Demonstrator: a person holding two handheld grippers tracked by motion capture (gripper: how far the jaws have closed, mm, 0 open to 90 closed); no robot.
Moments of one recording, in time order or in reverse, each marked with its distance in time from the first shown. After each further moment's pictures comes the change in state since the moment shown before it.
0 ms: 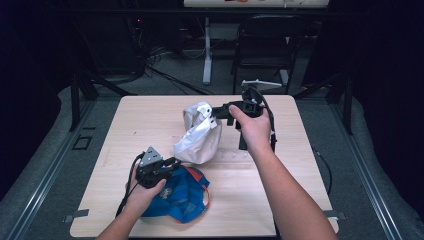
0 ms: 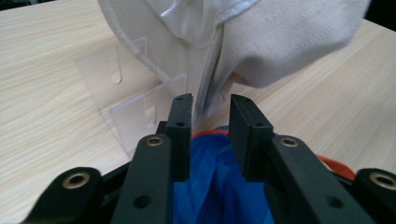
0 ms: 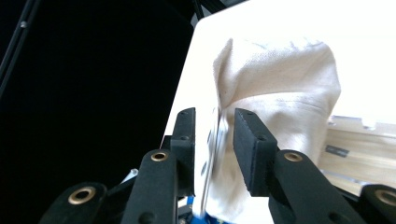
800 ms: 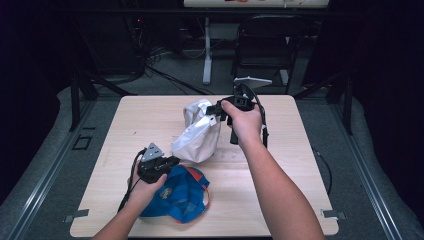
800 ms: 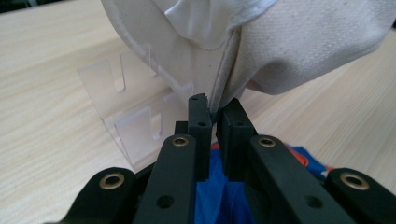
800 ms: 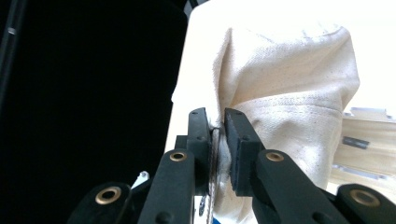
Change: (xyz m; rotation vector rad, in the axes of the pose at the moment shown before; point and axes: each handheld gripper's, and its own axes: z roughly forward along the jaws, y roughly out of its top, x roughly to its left) left arm 0.006 0.009 0.018 0.025 -0.004 0.014; right arm 0.006 0.013 0.026 0.072 -0.020 0.109
